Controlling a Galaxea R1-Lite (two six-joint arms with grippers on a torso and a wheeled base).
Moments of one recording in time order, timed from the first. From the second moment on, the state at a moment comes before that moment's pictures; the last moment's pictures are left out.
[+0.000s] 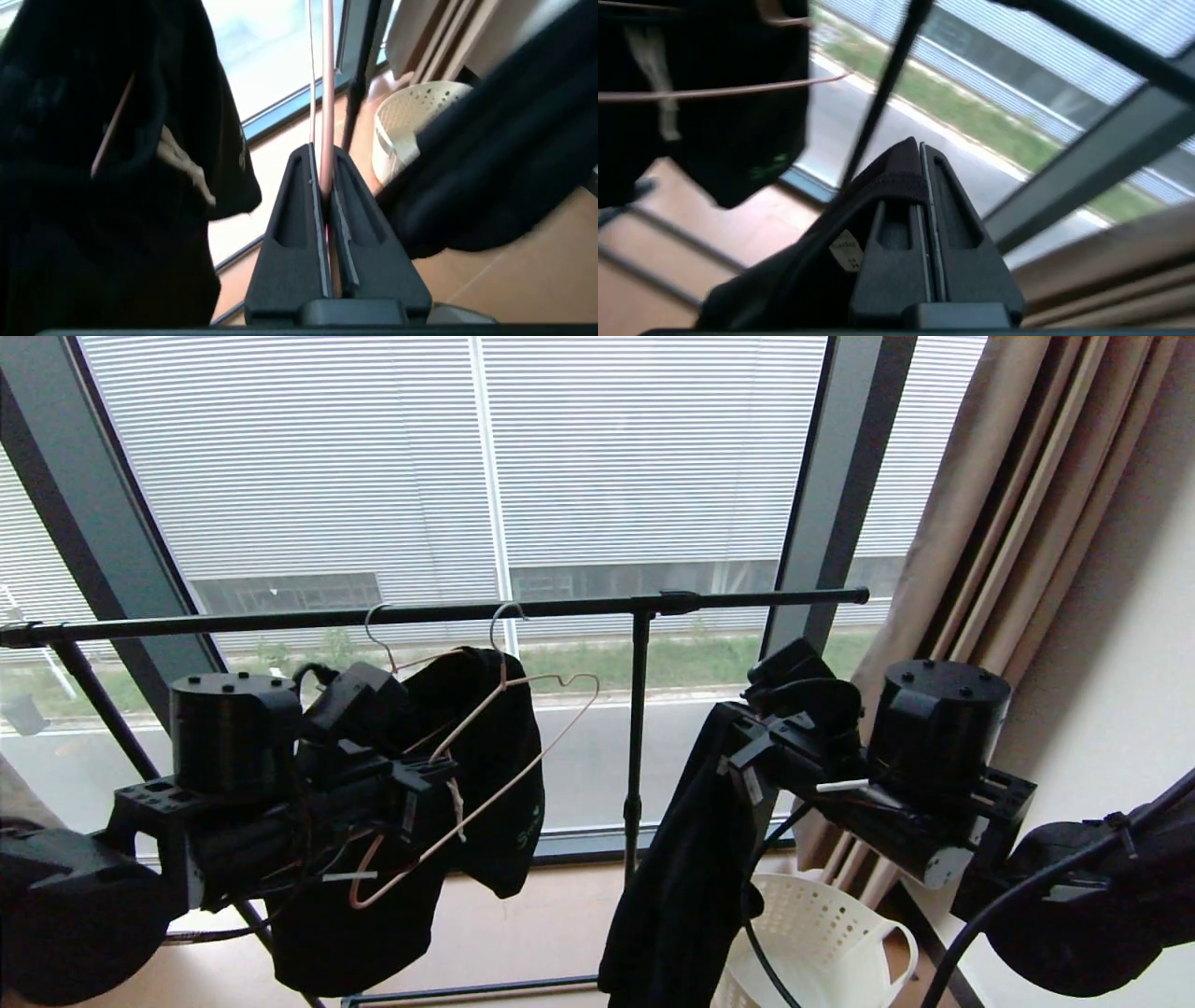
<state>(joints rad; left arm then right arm) -0.33 1.68 -0.58 -0.69 -0.16 0.14 0.60 1.86 -0.72 -0.98 -0.19 -0.28</state>
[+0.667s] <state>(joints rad) -0.28 1.38 -0.29 -0.72 -0.41 0.21 0.59 1.97 -0.87 -0.98 -0.47 -0.31</state>
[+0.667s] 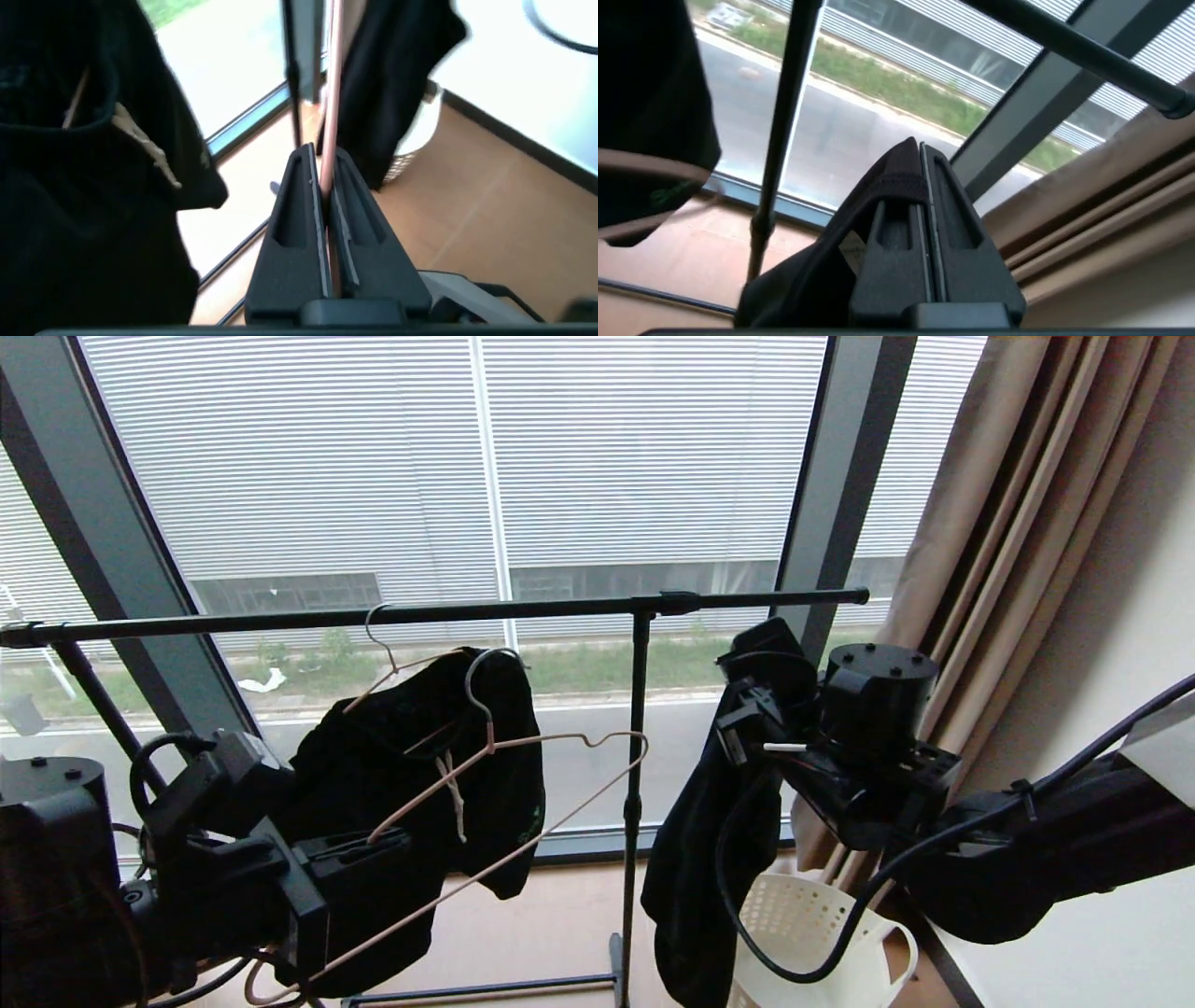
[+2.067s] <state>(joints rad) -0.29 1.28 -0.26 -0.72 -0.57 0.13 0.59 2.08 -0.95 -0.98 -0.56 -0.31</state>
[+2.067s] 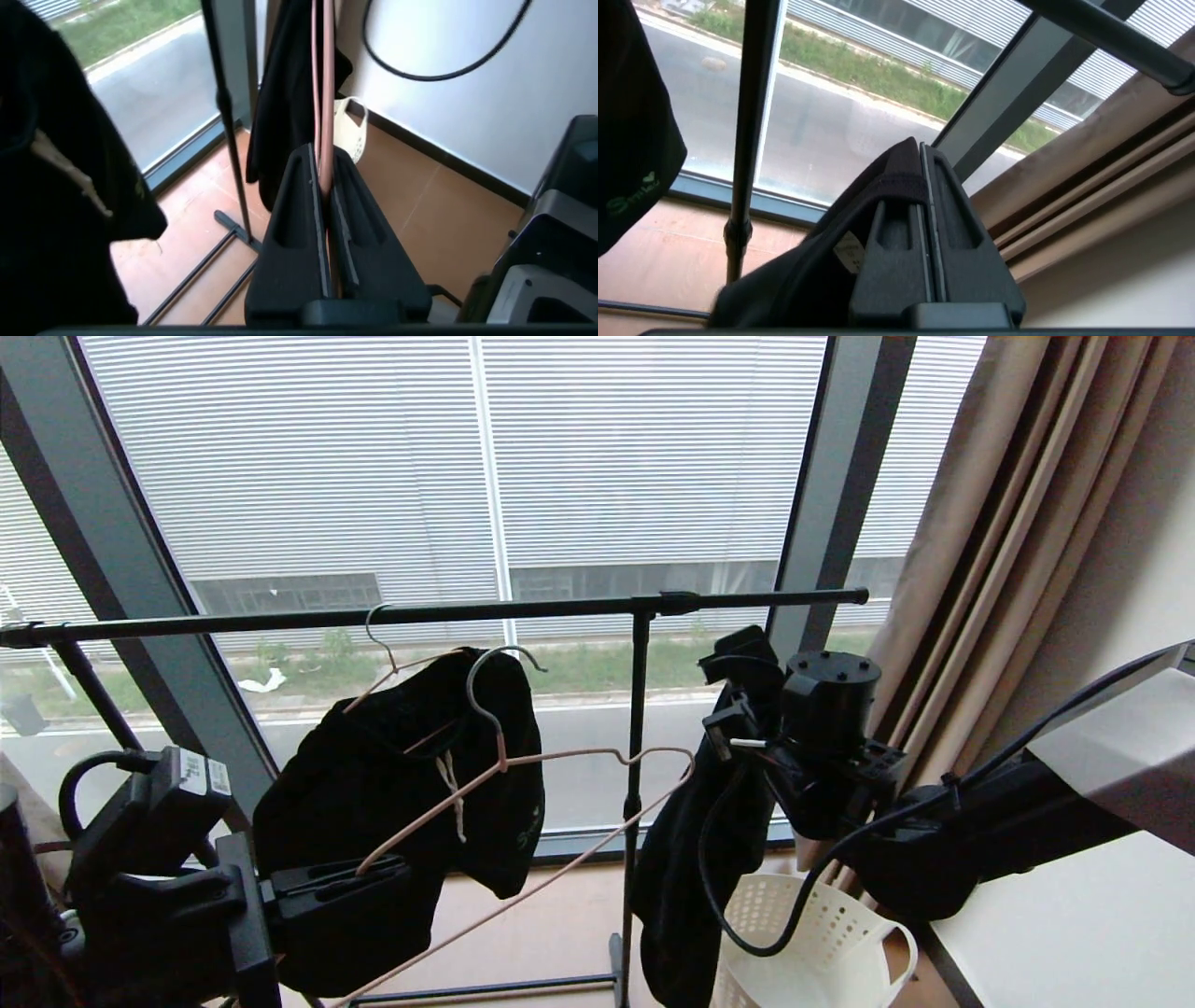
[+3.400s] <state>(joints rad) -0.35 1.50 -0.38 -0.83 -0.57 0.10 0.63 2.08 -0.95 -0.99 -0.57 -0.27</state>
